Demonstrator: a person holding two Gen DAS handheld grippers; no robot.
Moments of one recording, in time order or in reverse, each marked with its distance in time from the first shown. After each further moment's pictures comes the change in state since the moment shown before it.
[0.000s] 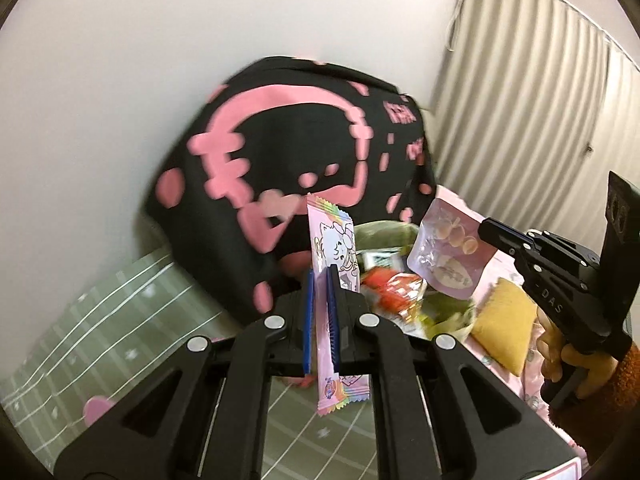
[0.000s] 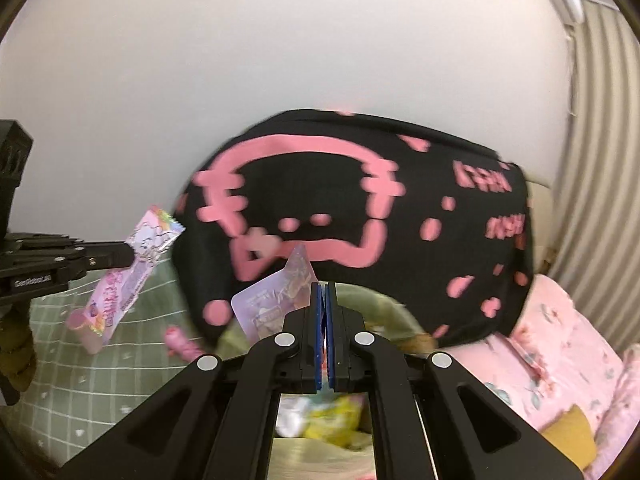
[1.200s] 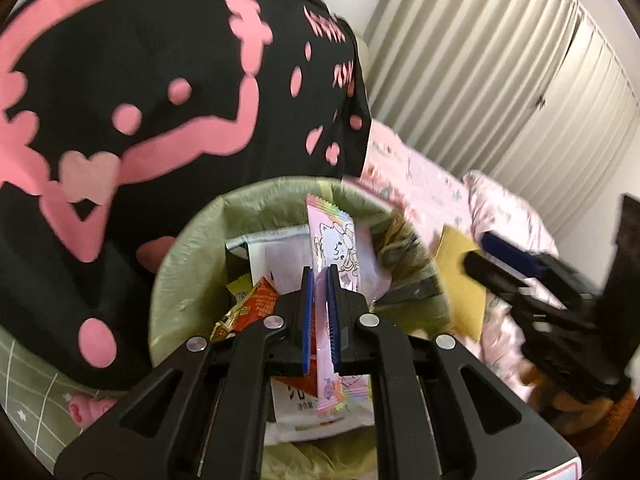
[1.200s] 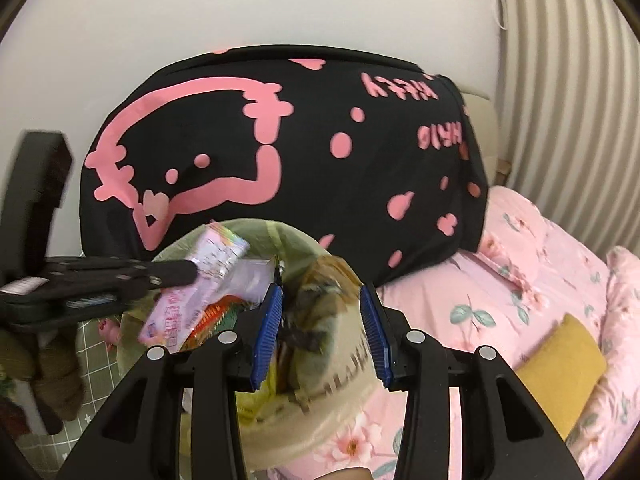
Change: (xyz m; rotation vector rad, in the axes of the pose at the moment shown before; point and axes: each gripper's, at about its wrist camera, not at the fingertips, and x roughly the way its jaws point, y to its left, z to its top) left arm 0.168 -0.060 0.010 0.067 0.273 -0.282; right arm 0.034 -0.075 -0.051 0.238 0.170 -0.162
